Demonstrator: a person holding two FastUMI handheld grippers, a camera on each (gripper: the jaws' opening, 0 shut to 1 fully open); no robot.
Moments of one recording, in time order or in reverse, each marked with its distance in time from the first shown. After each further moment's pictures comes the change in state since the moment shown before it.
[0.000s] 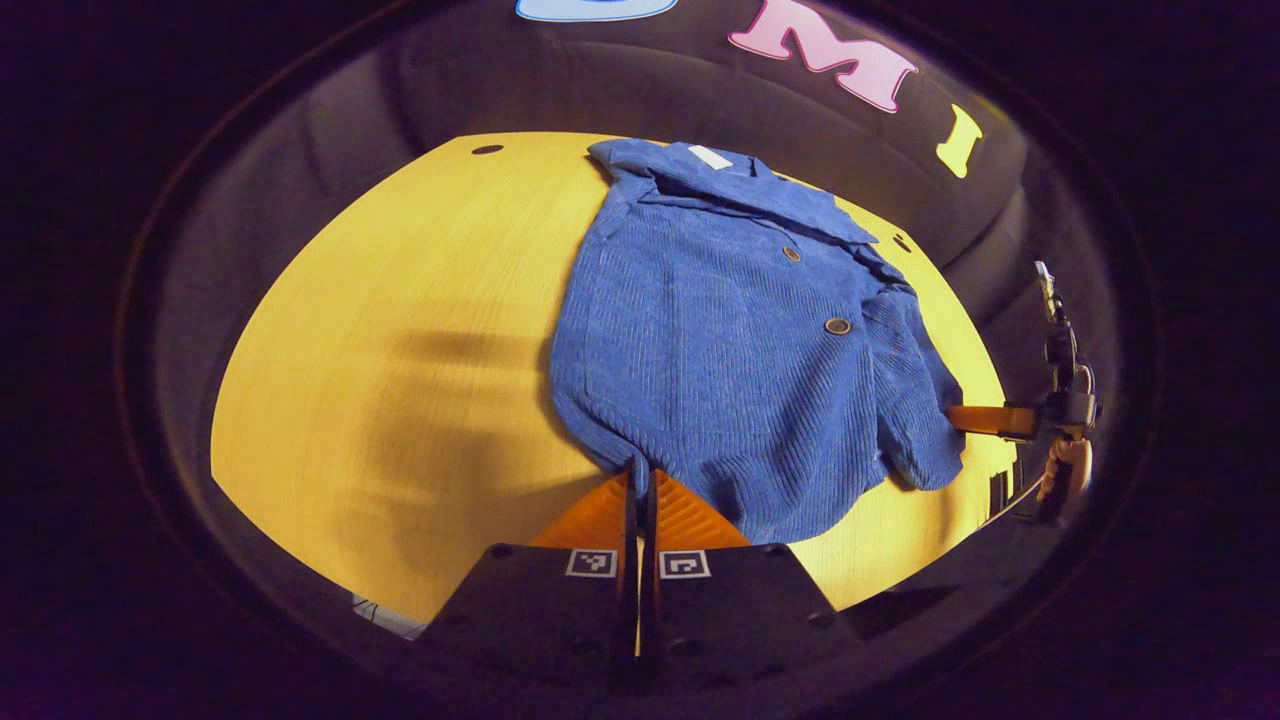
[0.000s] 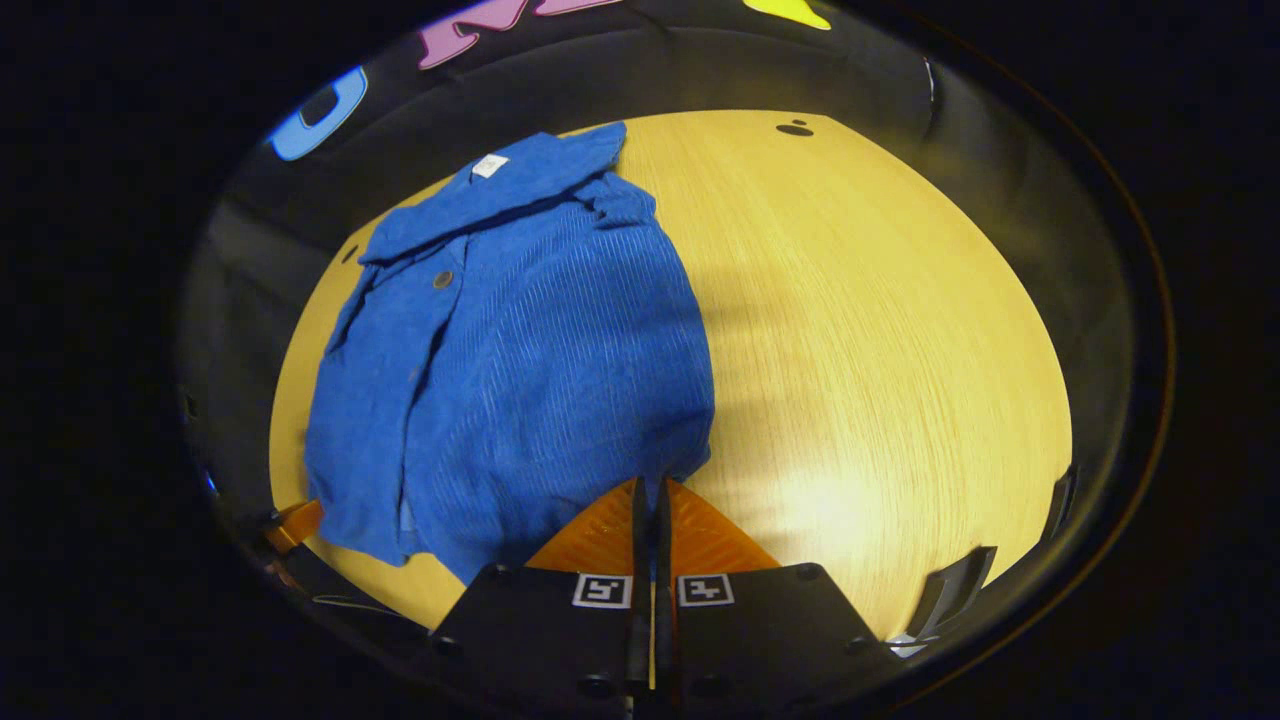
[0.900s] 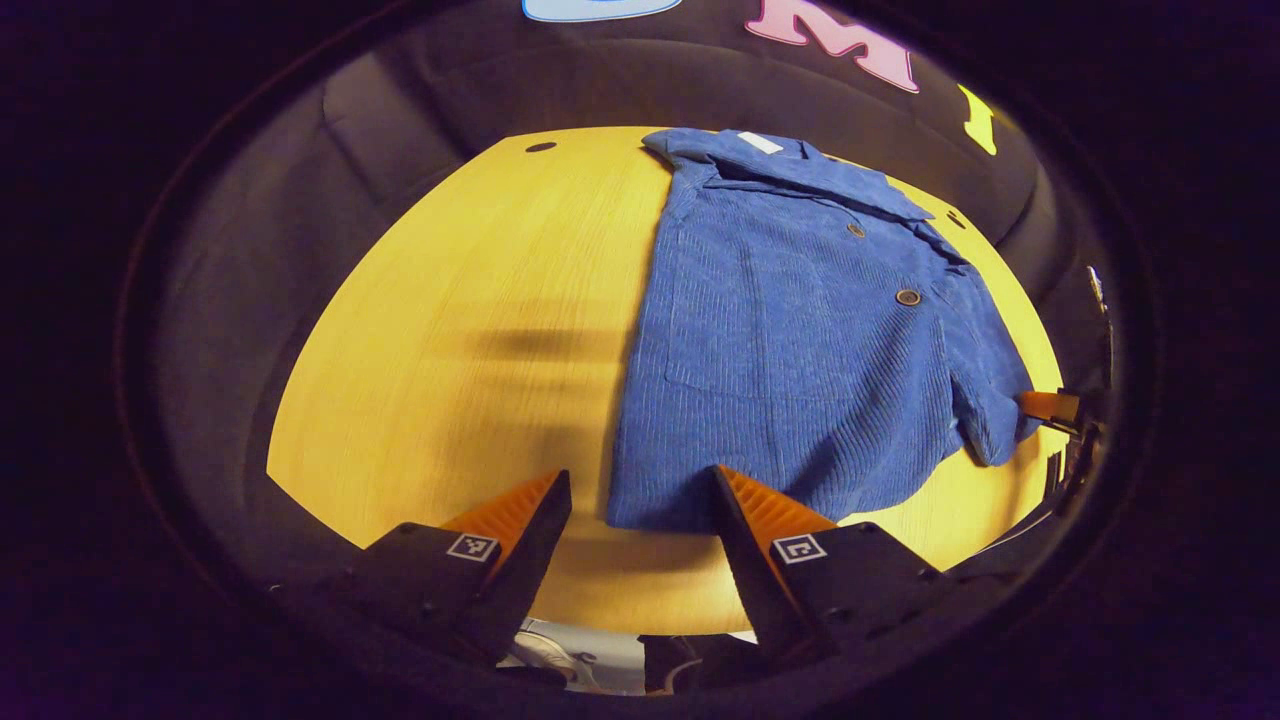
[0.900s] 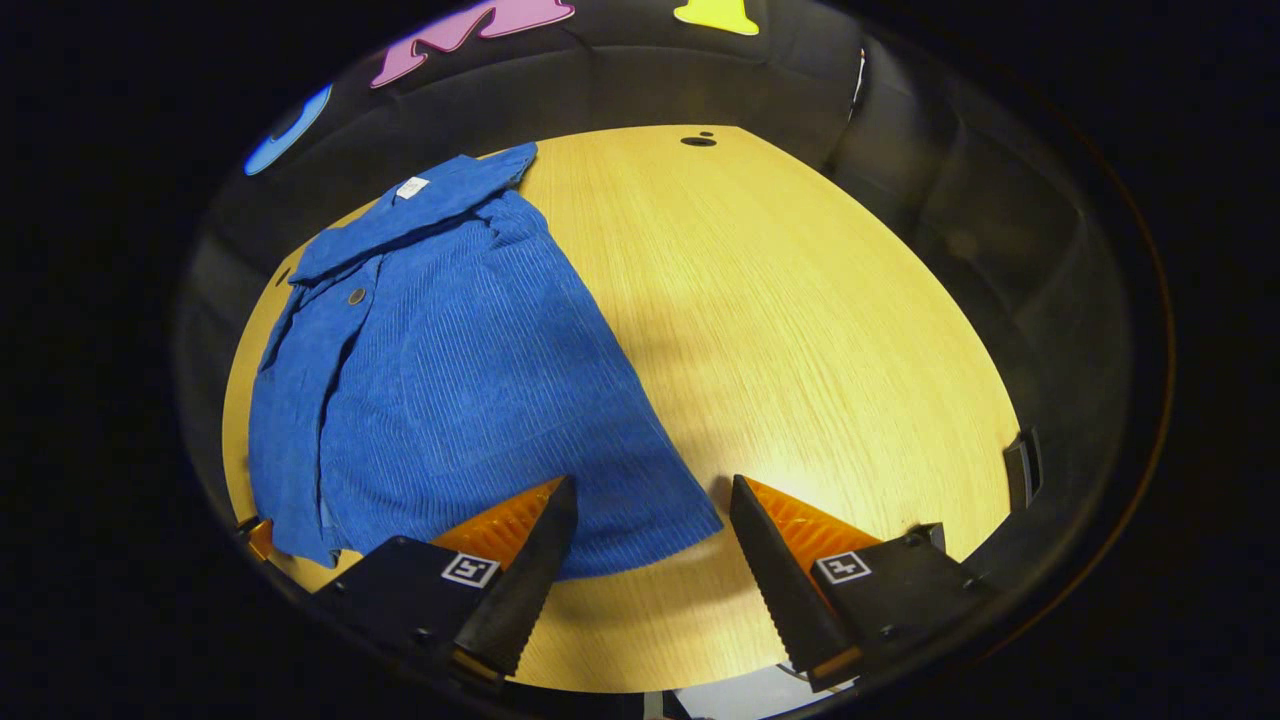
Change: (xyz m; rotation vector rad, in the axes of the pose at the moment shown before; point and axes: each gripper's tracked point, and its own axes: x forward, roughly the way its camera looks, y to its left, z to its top) left arm -0.011 0.044 -0.028 0.019 0.063 0.235; right arm -0.001 -0.072 -0.022 0.025 -0.035 -0.229
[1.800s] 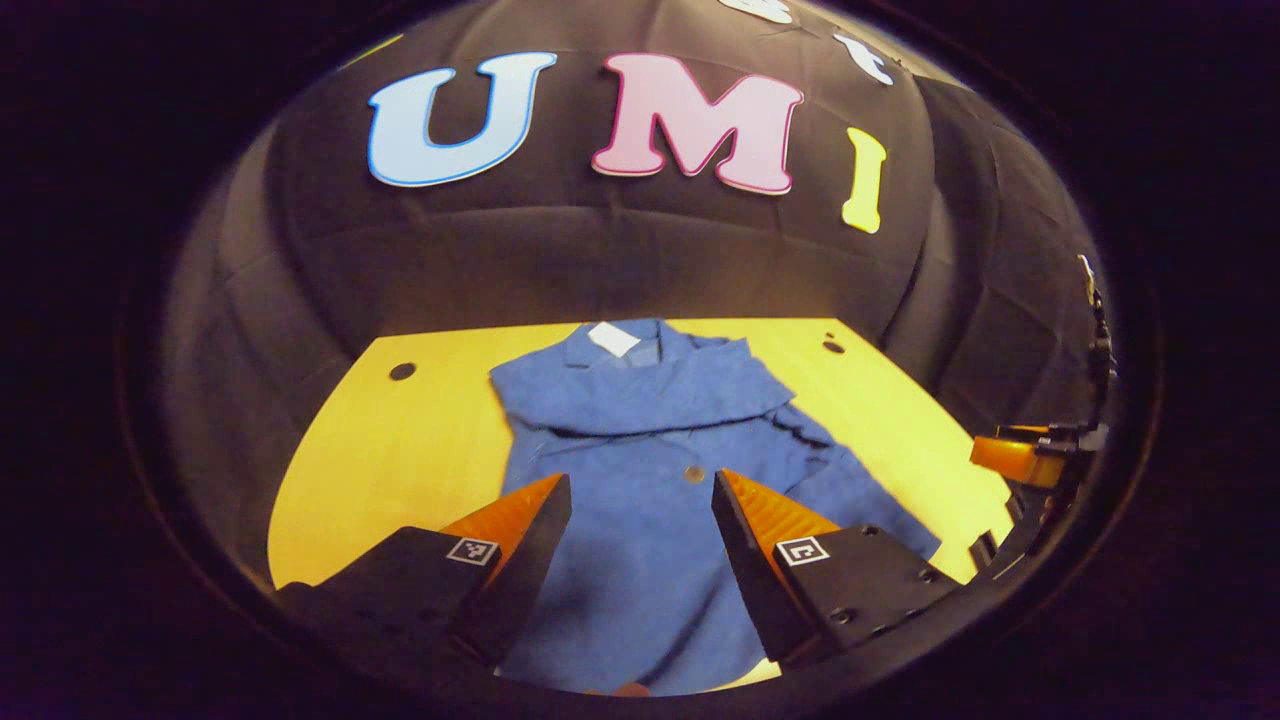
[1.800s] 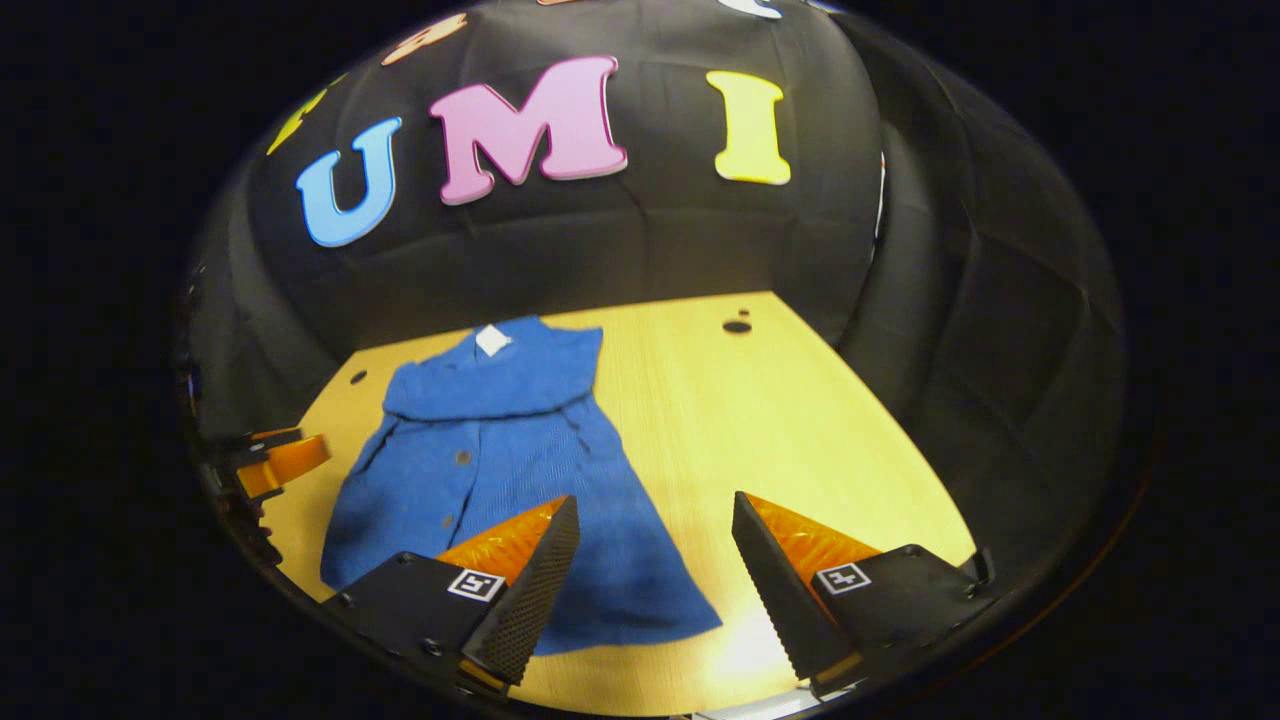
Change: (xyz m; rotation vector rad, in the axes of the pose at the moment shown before) left arm -0.066 -0.058 0.153 0.202 -0.383 -0.143; right arm -0.086 0.015 0.097 -0.022 -0.357 0.119
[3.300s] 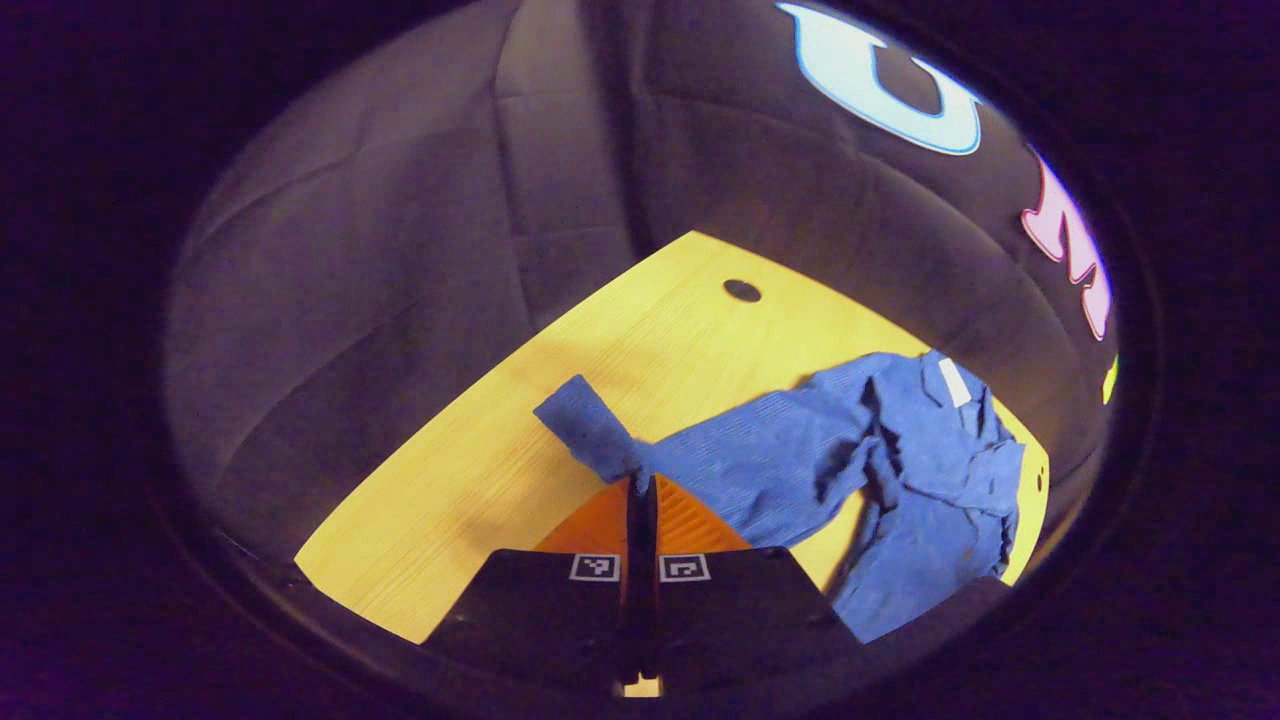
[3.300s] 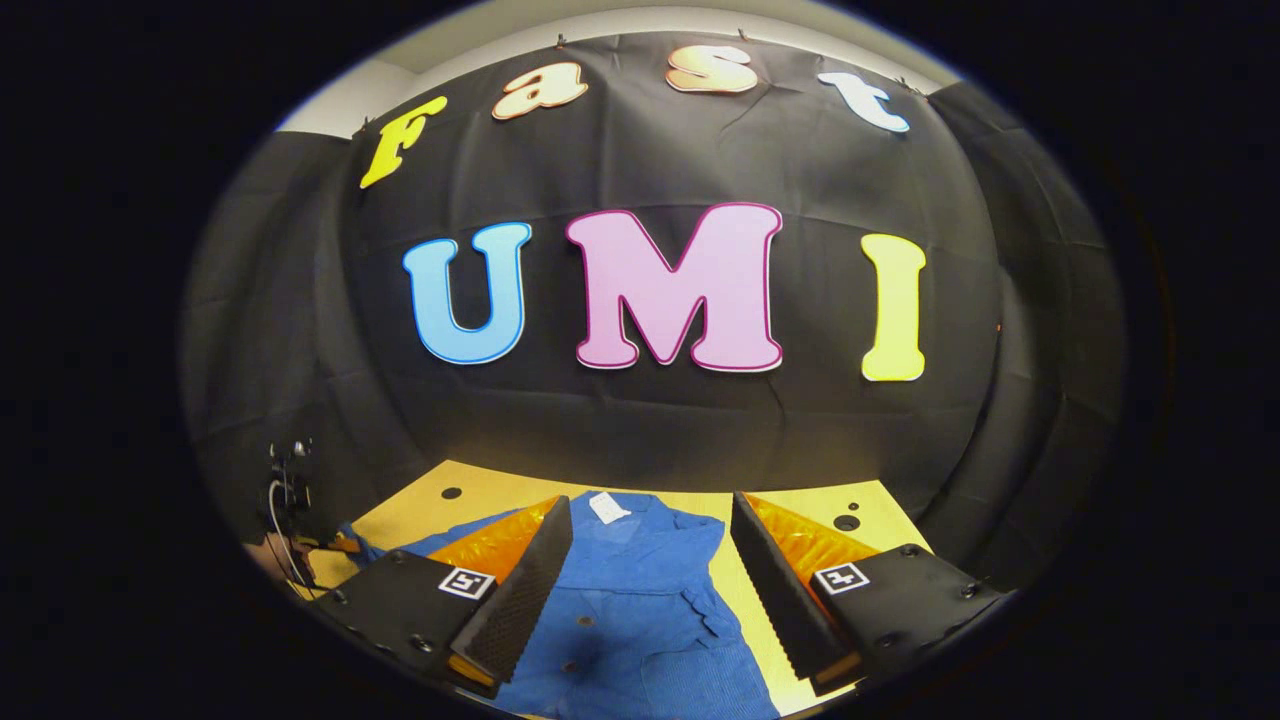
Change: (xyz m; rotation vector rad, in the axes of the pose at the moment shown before) left arm 0.087 0.212 0.019 -0.558 0.047 0.310; right arm -0.052 0.154 0.225 -0.155 -0.481 0.254
